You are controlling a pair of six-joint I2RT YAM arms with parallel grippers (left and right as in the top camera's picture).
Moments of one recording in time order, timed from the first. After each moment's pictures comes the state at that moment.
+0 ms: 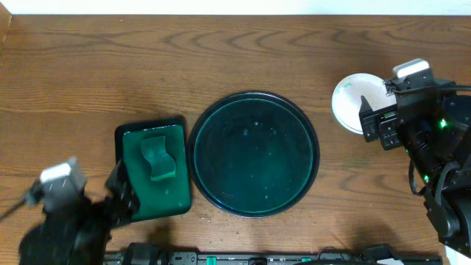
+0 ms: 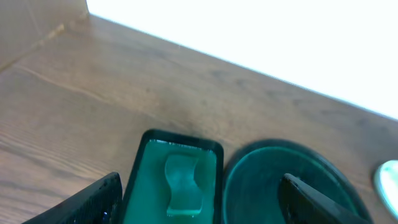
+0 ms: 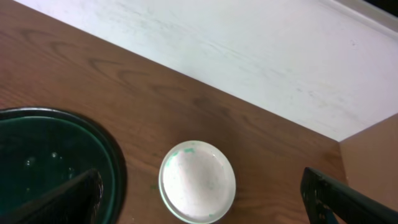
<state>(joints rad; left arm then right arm) -0.09 0.47 1.21 -1.16 -0.19 -0.34 0.18 0.96 1.35 -0.85 0.10 -0.30</state>
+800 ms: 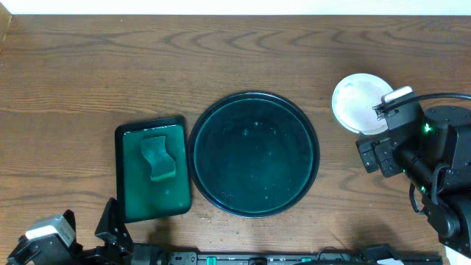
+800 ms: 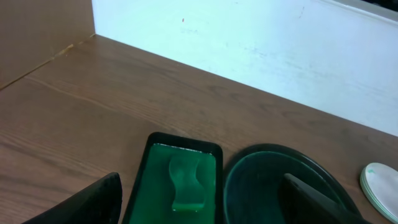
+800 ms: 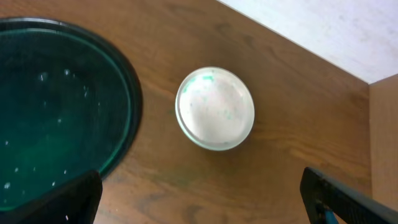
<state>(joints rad) -0.09 0.29 1.22 -1.26 -0.19 -0.33 0.18 0.96 1.35 -1.15 0.11 -0.30</state>
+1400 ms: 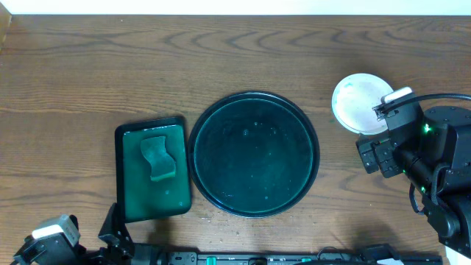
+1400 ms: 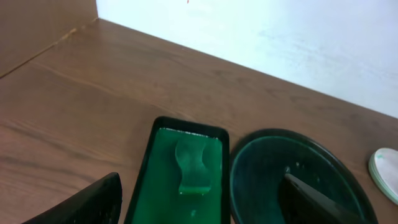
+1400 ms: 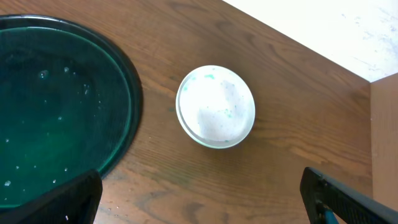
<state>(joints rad) -0.09 0.29 1.22 -1.33 -0.19 -0.33 0.18 0.96 1.35 -1.15 0.11 -0.30</state>
